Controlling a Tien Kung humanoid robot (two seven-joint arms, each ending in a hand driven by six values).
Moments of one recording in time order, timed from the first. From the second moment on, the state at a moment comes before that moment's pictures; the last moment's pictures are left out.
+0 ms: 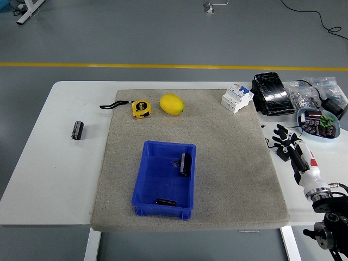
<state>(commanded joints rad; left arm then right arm) -0.16 0.12 -0.44 -0.26 0.47 0.33 0.15 0.17 -0.19 1.20 1.14 -1.08 -0.19 0.27</state>
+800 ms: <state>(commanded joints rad) -0.15 0.12 -0.45 -0.26 0.48 0.33 0.15 0.16 -0.18 1.20 1.13 -1.06 -0.19 0.27</state>
